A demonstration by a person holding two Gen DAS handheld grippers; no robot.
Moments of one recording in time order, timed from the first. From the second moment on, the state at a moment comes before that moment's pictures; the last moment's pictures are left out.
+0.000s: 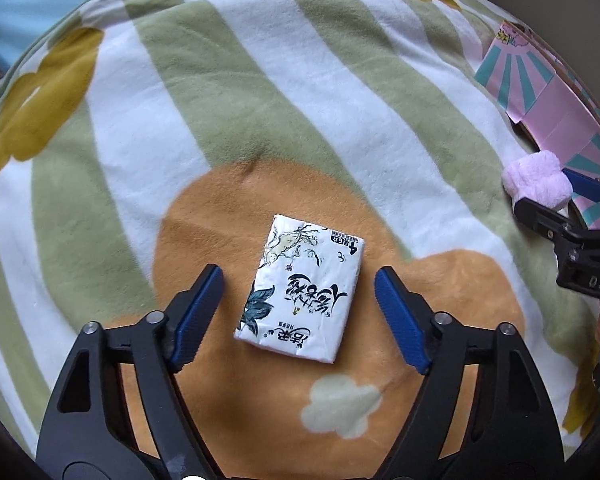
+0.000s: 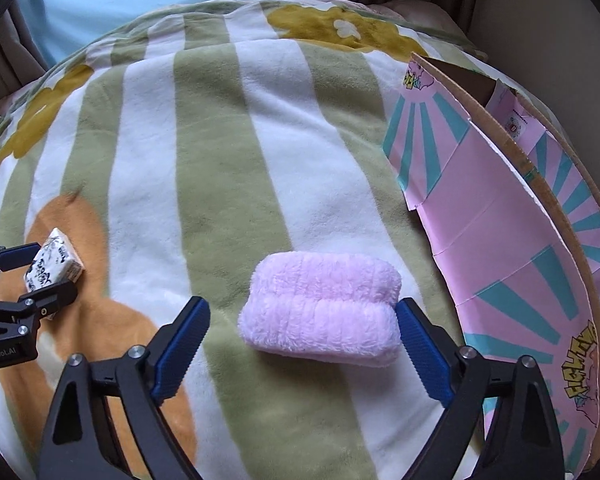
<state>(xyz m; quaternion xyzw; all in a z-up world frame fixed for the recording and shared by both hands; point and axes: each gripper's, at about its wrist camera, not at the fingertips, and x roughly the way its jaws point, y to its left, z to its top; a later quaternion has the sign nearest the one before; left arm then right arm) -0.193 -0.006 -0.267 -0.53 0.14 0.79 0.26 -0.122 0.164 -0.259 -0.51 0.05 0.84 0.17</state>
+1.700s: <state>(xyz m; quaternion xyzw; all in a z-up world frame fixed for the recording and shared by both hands) -0.031 -0.034 -0.020 -0.49 -0.02 0.87 0.03 -0.042 0.142 -0.044 -0.50 -0.01 0.86 -0.04</state>
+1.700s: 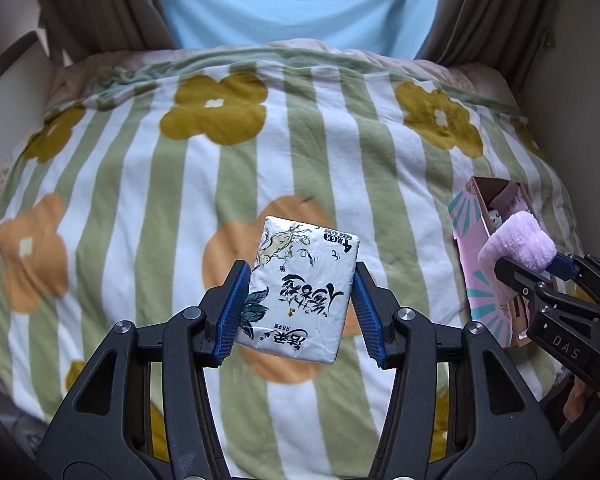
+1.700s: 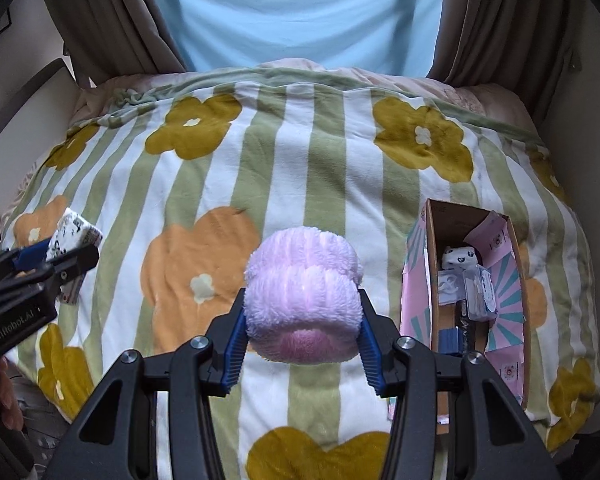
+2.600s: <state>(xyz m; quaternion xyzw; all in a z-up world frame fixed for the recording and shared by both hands) 0.005 -0.001 0.005 -0.49 0.00 0.87 0.05 -0.009 0.152 -0.012 -0.48 -0.01 0.88 -0.06</state>
